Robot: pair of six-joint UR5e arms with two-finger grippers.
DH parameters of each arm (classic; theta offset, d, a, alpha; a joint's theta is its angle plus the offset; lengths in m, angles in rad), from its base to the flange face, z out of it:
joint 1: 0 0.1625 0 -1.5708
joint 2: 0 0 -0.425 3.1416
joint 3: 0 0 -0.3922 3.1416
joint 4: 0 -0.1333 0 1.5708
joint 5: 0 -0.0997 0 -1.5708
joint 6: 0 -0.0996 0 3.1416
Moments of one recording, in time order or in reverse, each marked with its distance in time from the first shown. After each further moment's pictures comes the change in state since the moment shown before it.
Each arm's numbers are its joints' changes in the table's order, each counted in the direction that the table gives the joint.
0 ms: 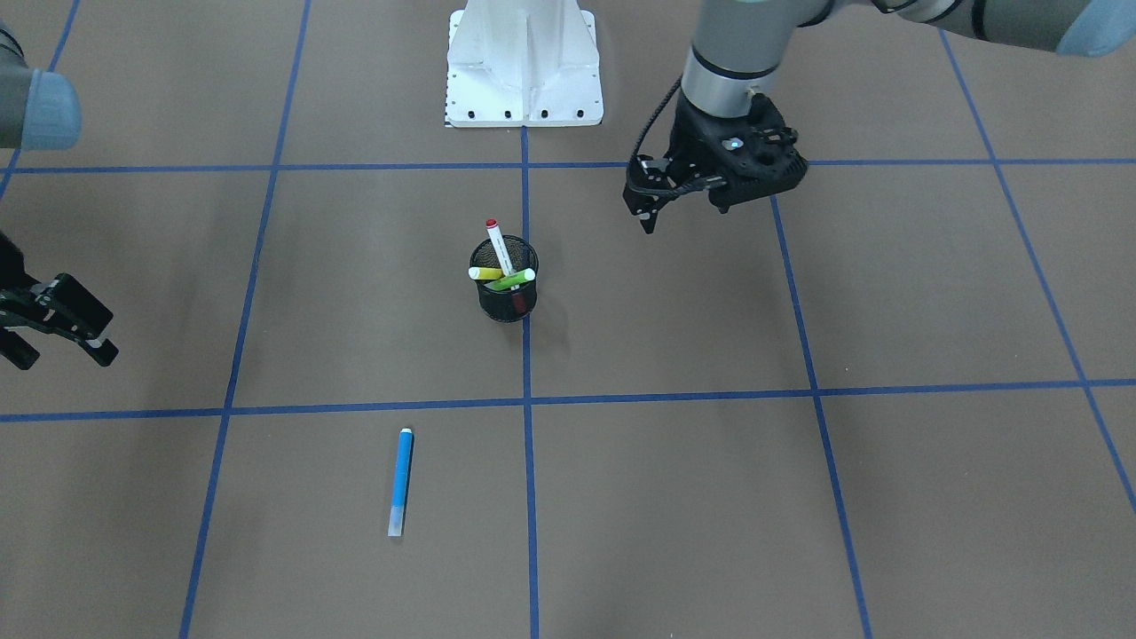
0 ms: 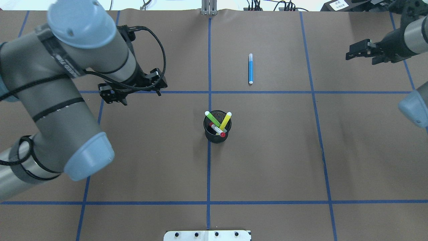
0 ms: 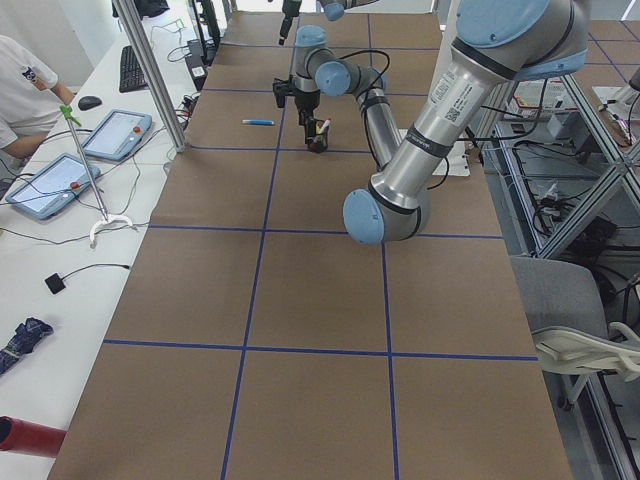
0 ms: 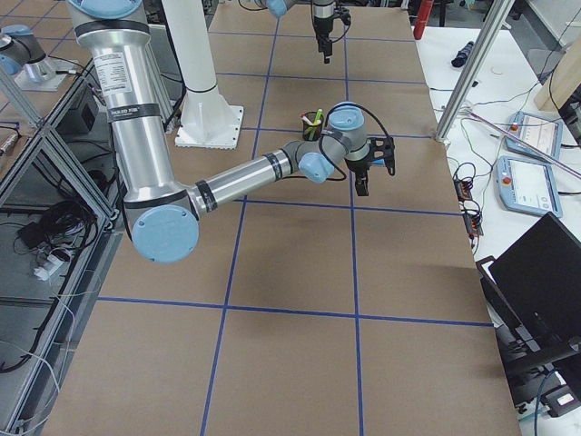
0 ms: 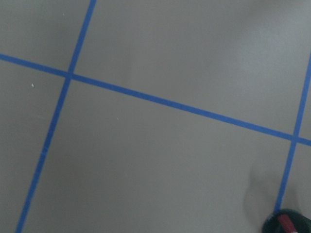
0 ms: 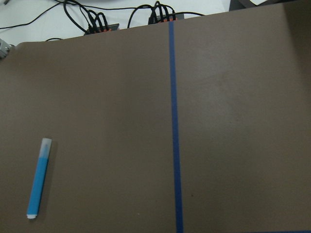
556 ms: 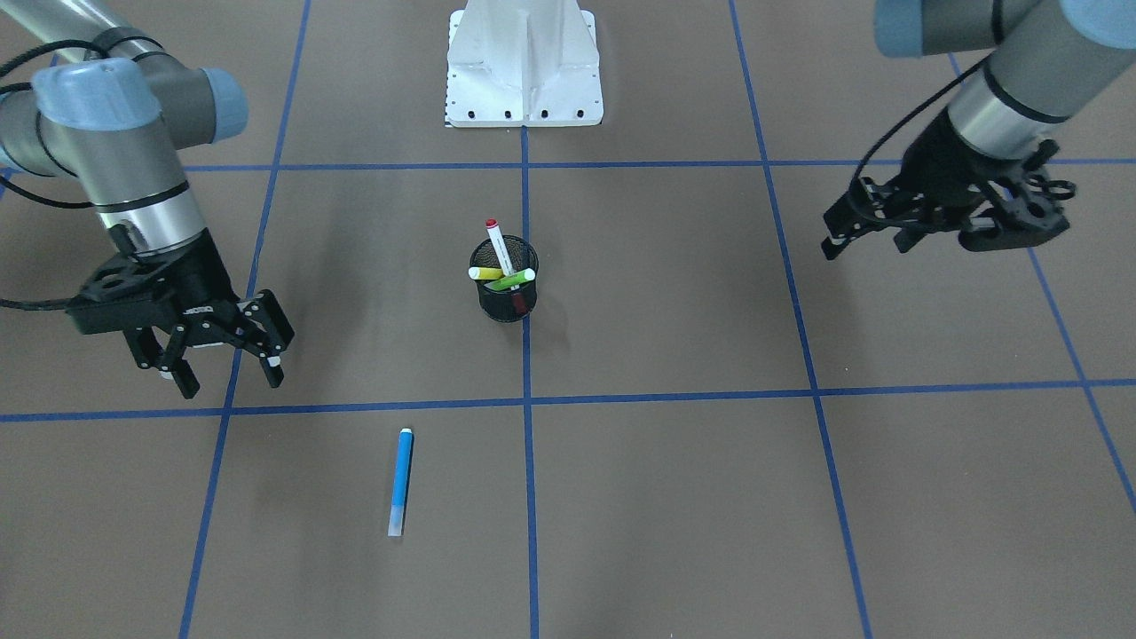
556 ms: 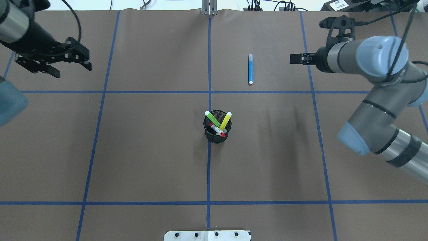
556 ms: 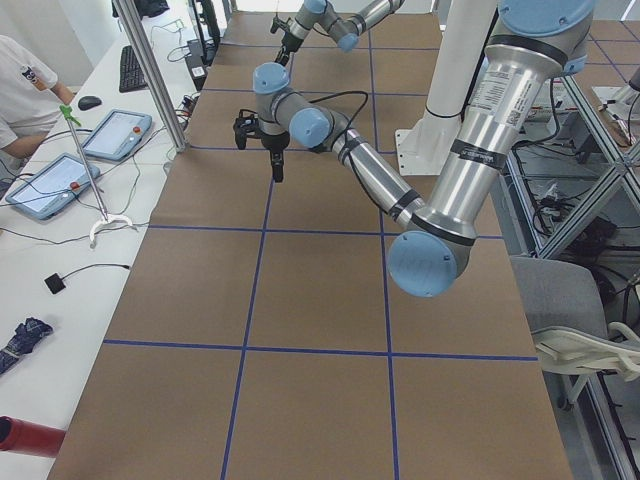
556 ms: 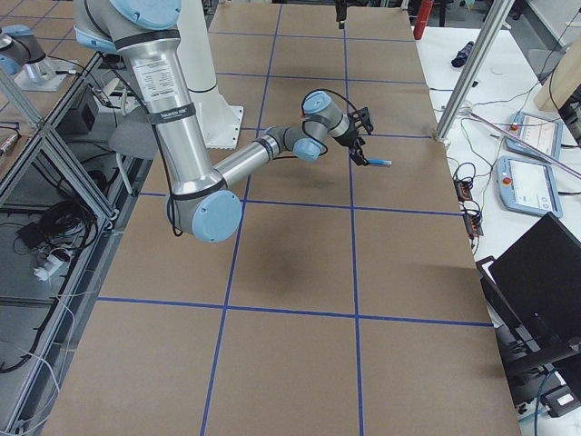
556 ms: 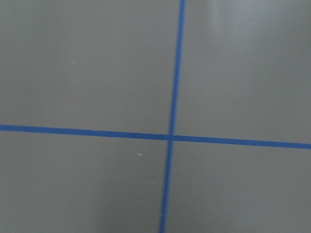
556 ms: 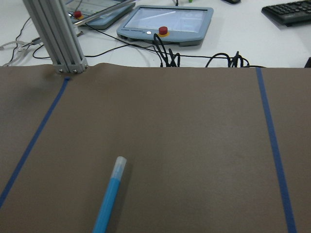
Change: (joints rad) left arm -0.323 -0.283 -0.007 0.247 0.330 -0.323; right arm -0.262 -0.137 -0.013 -0.066 0.399 -0.122
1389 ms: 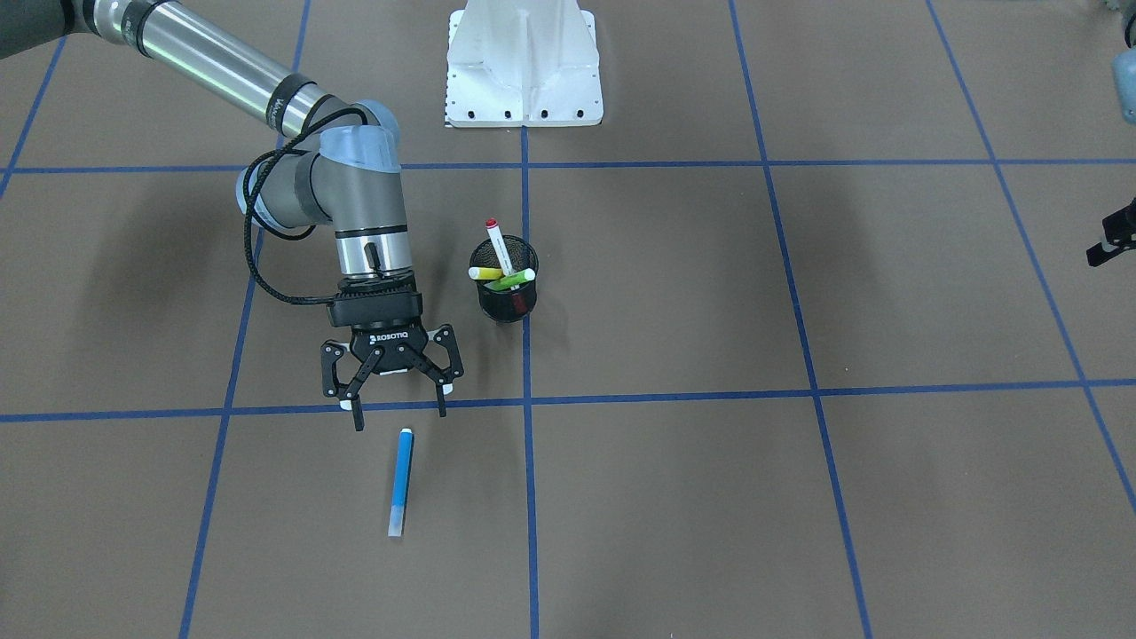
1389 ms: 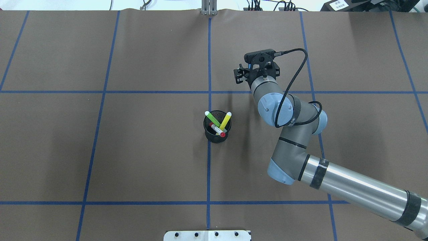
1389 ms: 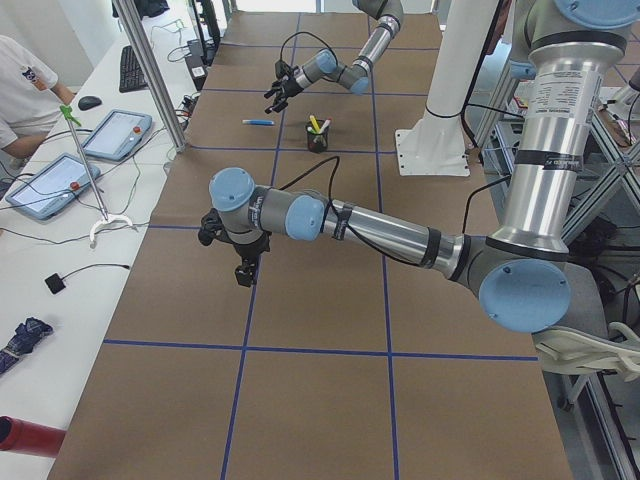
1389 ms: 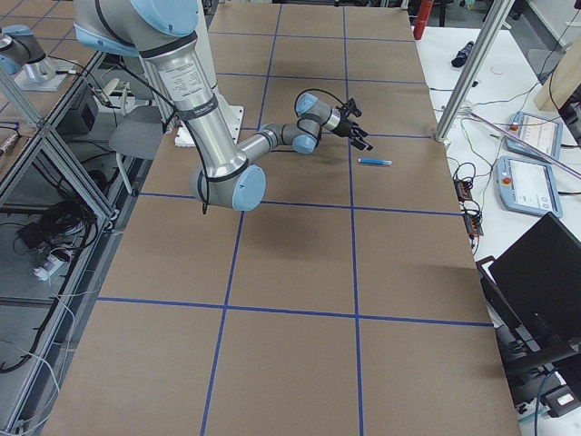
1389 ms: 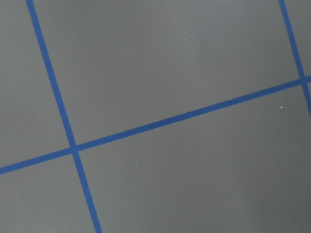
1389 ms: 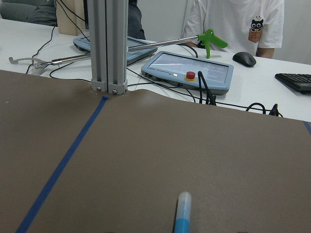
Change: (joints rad) left arm -0.406 -0.271 0.238 0.041 0.194 -0.974; right arm -0.331 -0.262 -0.313 -0.214 0.650 0.095
